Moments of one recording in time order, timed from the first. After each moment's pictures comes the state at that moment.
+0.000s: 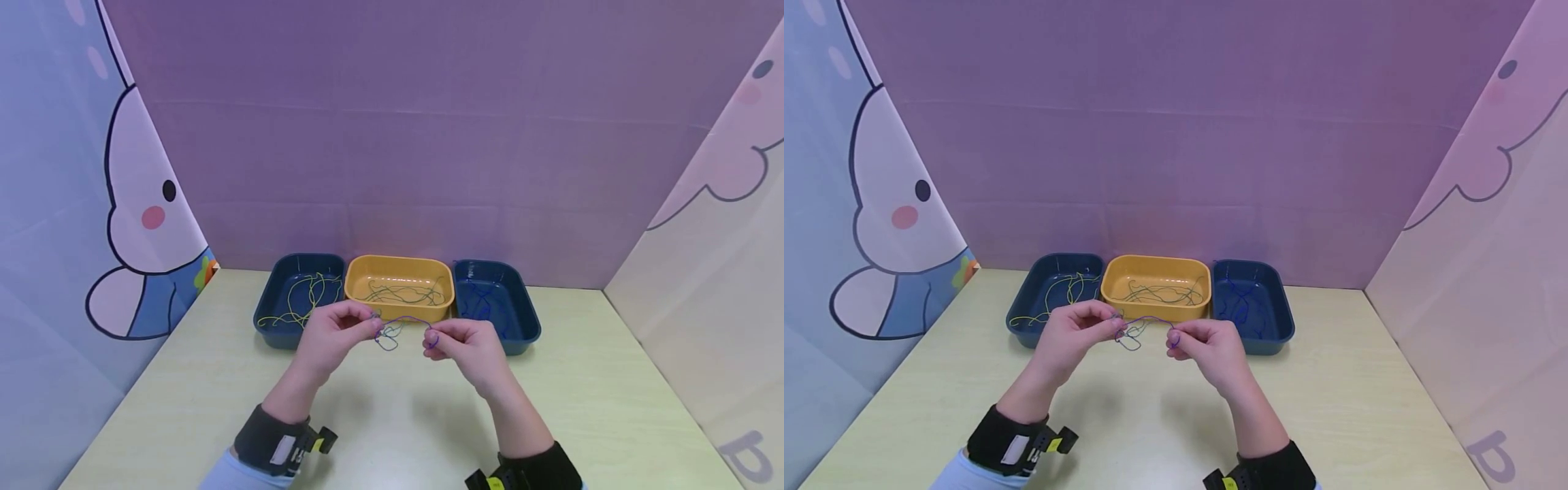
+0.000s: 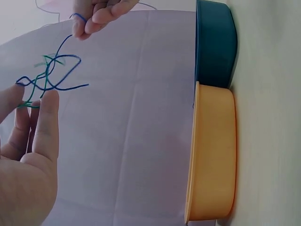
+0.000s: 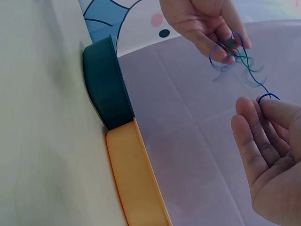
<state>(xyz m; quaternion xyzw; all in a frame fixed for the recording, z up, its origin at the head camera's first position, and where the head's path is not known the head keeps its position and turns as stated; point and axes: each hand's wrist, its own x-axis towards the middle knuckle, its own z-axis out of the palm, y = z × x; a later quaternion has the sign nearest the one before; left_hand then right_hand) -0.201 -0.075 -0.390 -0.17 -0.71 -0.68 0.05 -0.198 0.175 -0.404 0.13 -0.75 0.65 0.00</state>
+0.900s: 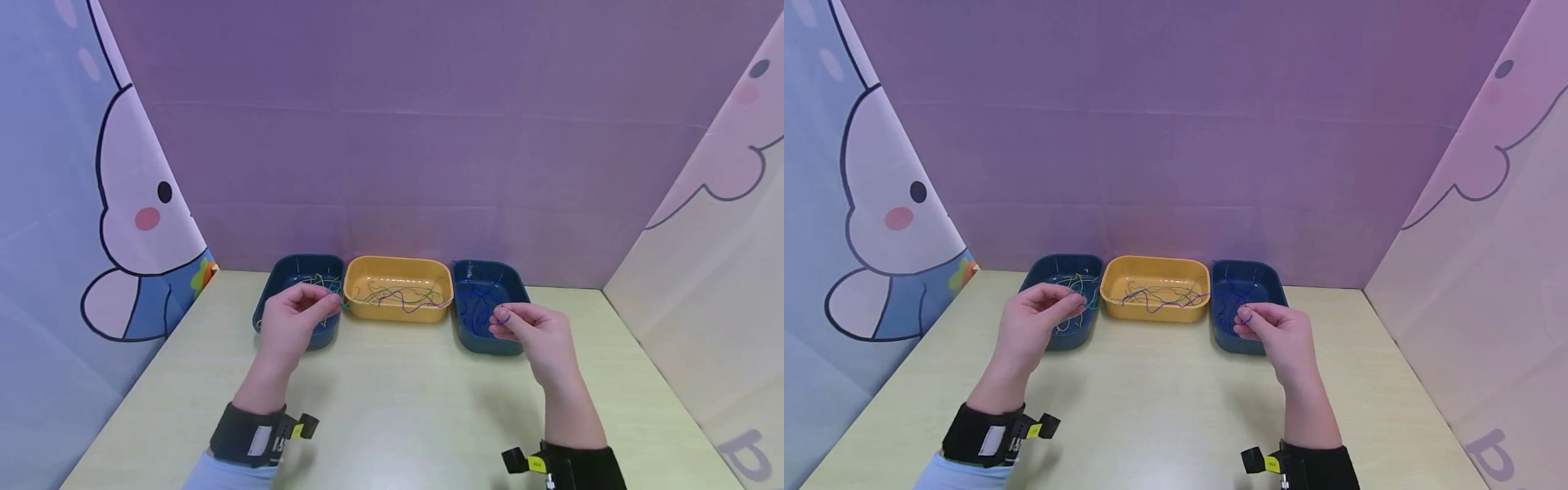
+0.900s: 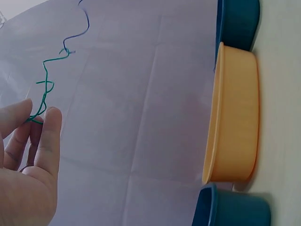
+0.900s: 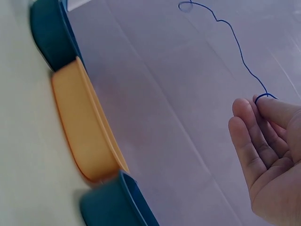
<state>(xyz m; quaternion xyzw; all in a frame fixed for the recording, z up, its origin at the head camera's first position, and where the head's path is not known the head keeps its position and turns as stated) -0.212 -0.115 -0.380 -0.07 -0.72 -0.68 0.15 -0.207 0.259 -0.396 0.09 -0.71 0.69 0.12</state>
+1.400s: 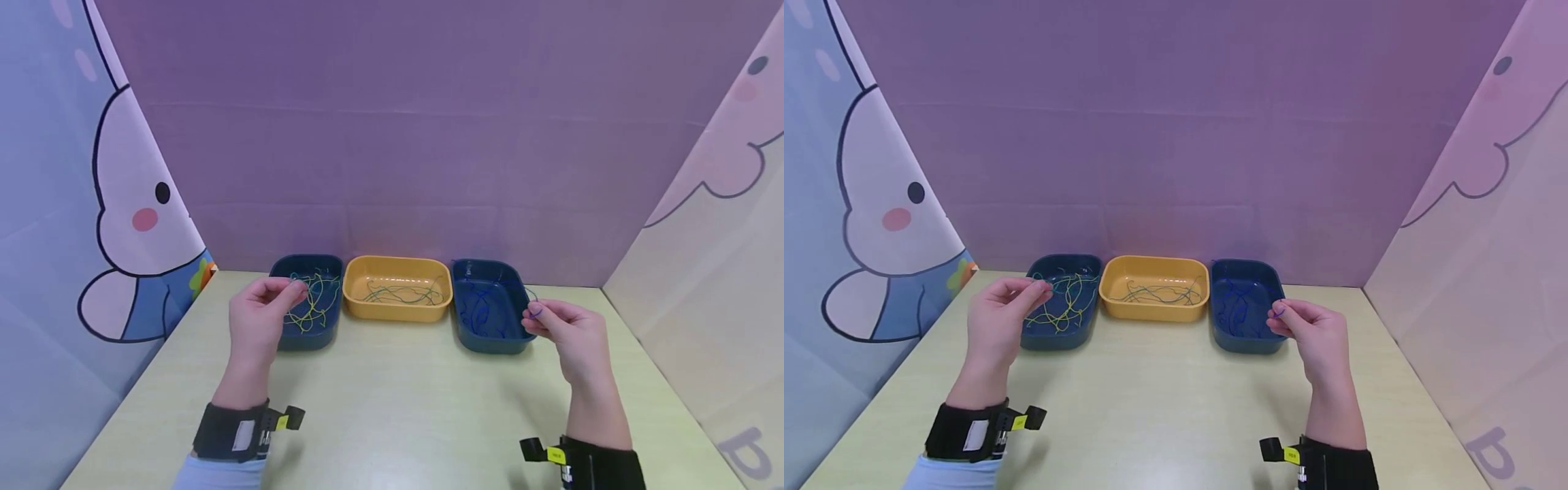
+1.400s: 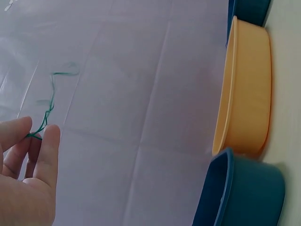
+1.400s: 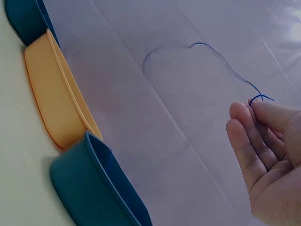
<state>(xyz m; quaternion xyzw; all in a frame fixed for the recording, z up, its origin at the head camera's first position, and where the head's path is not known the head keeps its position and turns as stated) -0.216 -0.138 -0.374 0.00 -0.67 -0.71 0.23 -0.206 0.299 -0.393 0.04 -0.67 0.73 0.16</state>
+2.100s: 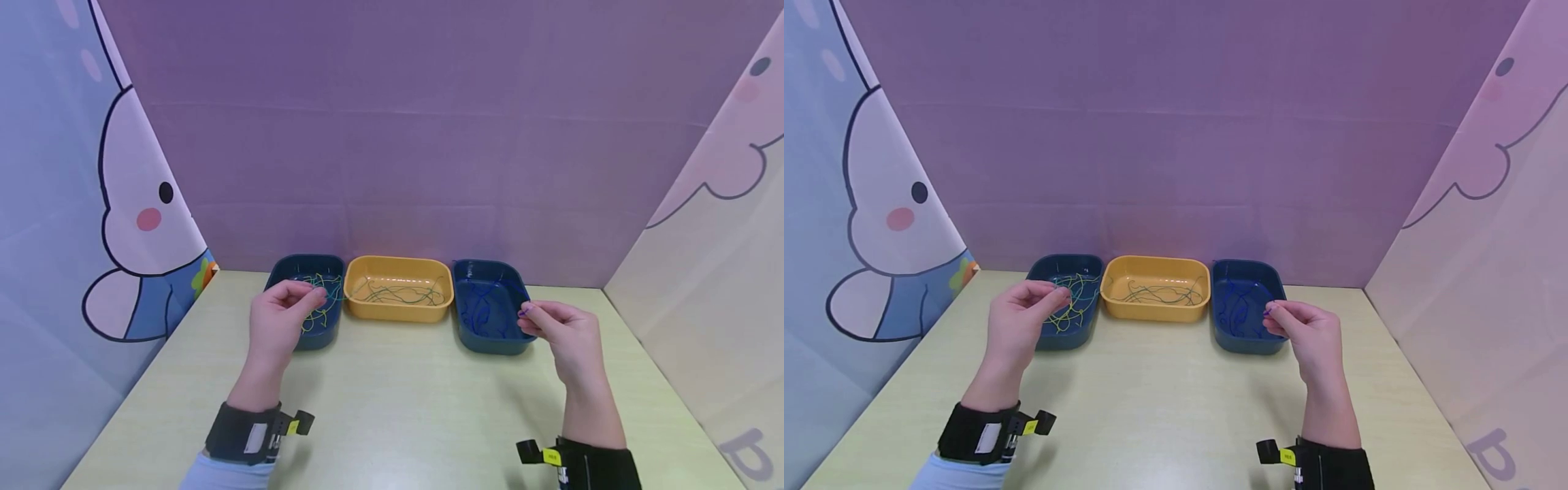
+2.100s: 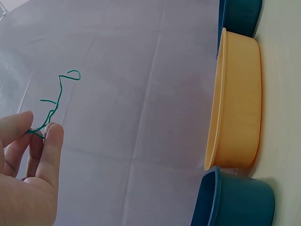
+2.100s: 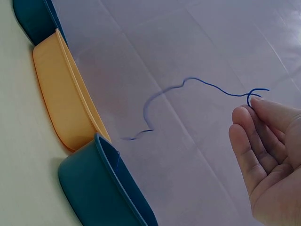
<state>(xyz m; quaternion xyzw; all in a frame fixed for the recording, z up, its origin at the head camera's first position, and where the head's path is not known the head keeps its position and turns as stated) -0.212 -0.129 -0.376 -0.04 -0.69 -0.69 0.21 -0.203 0.288 -0.390 0.03 -0.68 0.71 0.16</state>
